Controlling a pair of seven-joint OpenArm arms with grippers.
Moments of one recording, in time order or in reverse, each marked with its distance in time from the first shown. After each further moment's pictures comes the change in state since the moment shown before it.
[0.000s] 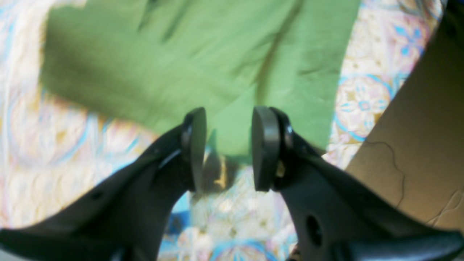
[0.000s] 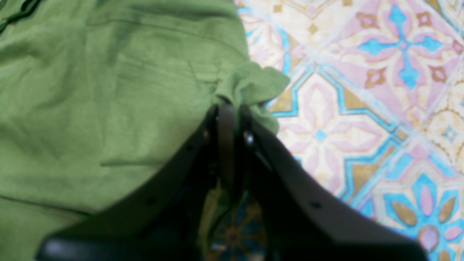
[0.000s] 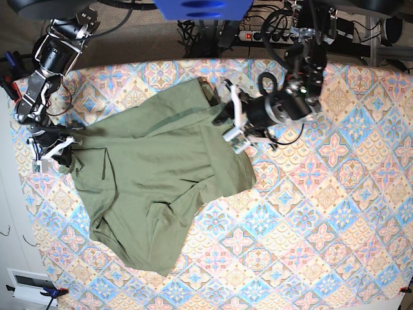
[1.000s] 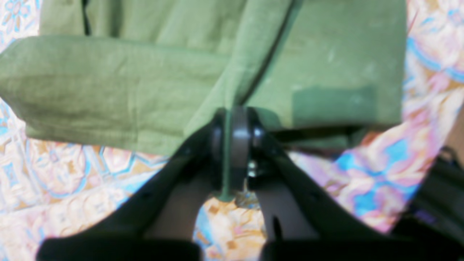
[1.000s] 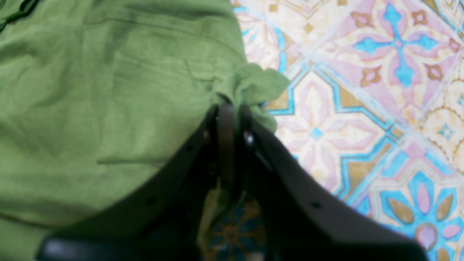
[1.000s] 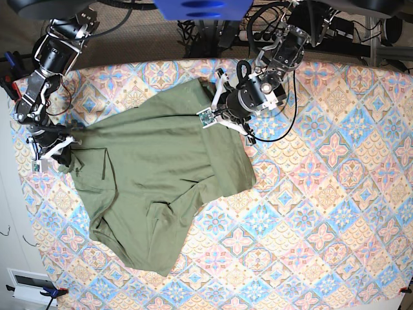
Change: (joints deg) left arm -0.9 0.4 13.8 -9.9 31.6 -0.2 -12.4; right arm 0.0 0.1 0.1 -0.1 0.0 0.0 0.0
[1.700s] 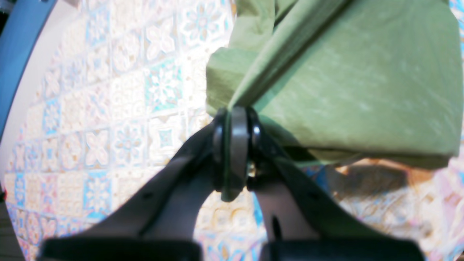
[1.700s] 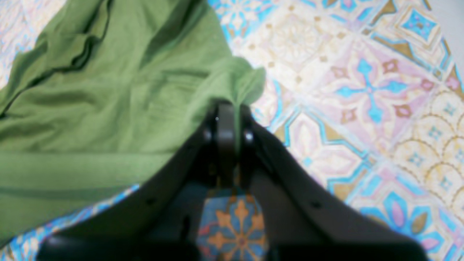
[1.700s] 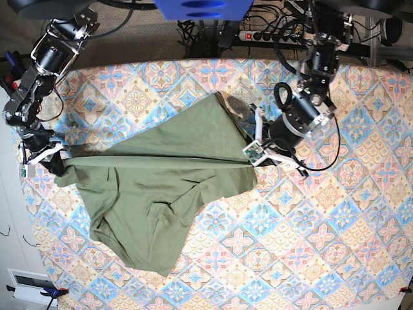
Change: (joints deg) left arm -1.5 -8.5 -19.1 12.9 -7.9 -1.3 -4.2; right arm -0.9 -0.4 6.1 7.9 11.8 0.8 -8.6
